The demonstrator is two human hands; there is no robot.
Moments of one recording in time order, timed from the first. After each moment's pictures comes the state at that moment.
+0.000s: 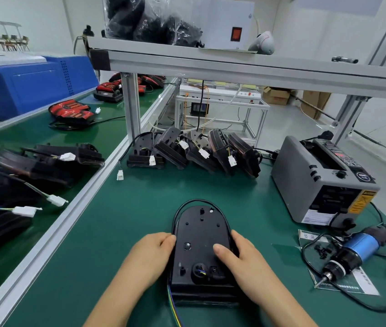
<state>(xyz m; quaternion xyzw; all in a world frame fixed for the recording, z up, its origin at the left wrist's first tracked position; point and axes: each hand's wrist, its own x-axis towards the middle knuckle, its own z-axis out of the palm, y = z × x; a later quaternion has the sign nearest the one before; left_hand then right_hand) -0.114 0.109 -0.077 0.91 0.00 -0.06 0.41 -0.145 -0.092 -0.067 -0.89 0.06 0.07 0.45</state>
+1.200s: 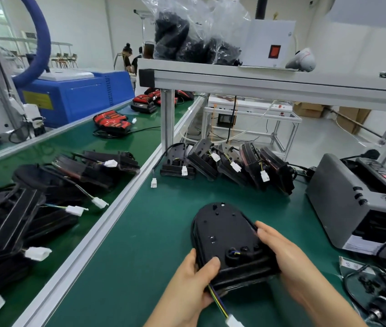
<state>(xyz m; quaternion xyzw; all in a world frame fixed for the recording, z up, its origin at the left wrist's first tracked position) -0.159 0.084 -0.070 0.48 0.09 -0.14 0.86 -0.105 -0.098 -0.053 -0.71 0.10 0.09 0.69</state>
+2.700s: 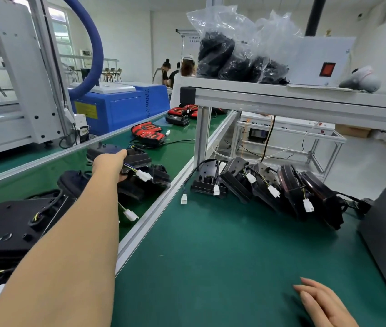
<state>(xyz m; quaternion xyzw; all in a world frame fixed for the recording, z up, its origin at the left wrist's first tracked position) 0.045 0.345 0.031 0.63 0.38 0.21 0.64 -0.106 -0.100 -0.090 -0.87 -0.04 -0.19 0.46</state>
